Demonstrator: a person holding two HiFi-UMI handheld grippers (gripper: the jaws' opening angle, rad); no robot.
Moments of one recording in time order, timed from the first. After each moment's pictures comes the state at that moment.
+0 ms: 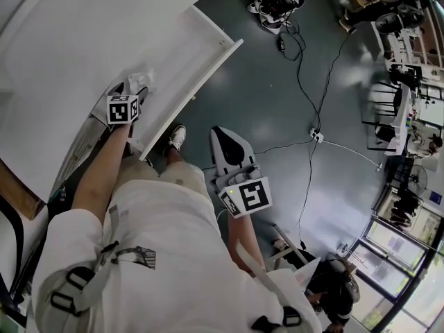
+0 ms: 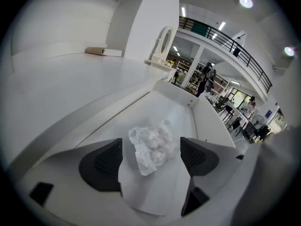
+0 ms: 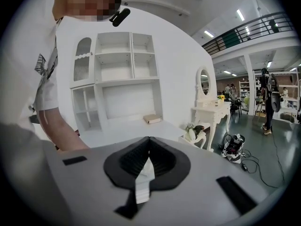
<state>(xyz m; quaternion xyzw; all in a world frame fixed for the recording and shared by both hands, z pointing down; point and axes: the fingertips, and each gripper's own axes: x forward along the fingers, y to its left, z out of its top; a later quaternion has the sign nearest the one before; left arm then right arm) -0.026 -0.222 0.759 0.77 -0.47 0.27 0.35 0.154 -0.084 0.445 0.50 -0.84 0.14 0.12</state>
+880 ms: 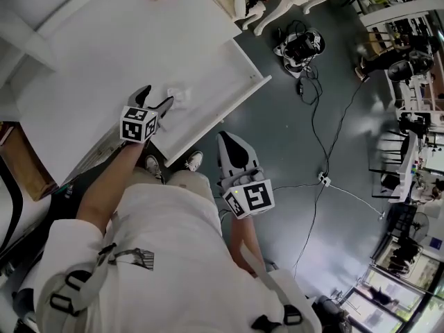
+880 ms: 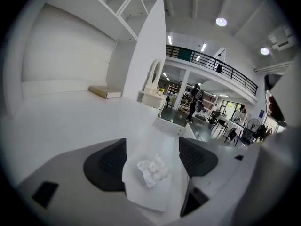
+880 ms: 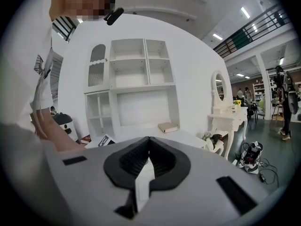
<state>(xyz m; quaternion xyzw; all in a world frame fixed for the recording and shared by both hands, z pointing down) -0.077 -0.209 0.617 0.83 -0.48 0.14 0.24 0.072 -0.087 0.423 0.44 -0.89 0.10 0.08</state>
